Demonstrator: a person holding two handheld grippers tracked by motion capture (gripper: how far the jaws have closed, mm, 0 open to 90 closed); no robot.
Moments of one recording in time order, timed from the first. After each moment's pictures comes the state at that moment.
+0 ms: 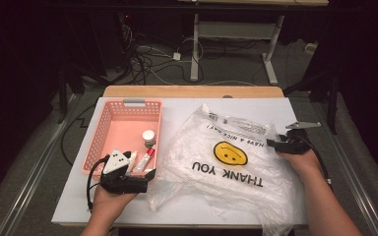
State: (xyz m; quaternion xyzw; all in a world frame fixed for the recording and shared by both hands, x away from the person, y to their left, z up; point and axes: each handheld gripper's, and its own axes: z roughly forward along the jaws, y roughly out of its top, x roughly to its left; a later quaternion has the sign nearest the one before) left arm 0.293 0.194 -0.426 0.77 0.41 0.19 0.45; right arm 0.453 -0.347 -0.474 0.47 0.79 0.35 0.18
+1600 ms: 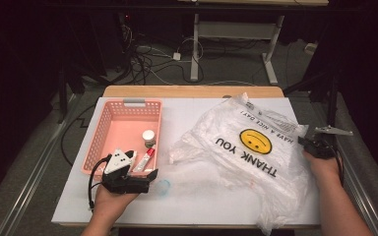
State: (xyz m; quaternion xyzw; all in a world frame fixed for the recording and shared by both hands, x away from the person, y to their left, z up) left arm 0.295 0.191 -0.425 0.77 0.40 0.18 0.46; right arm 0.428 -0.411 -0.468 0.56 0.71 0.35 0.26
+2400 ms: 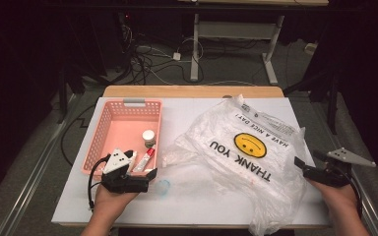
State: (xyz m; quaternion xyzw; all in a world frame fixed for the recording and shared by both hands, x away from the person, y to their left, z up) left arm 0.296 0.193 -0.427 0.77 0.40 0.19 0.47; right arm 0.331 -0.394 -0.446 0.49 0.71 0.42 0.28
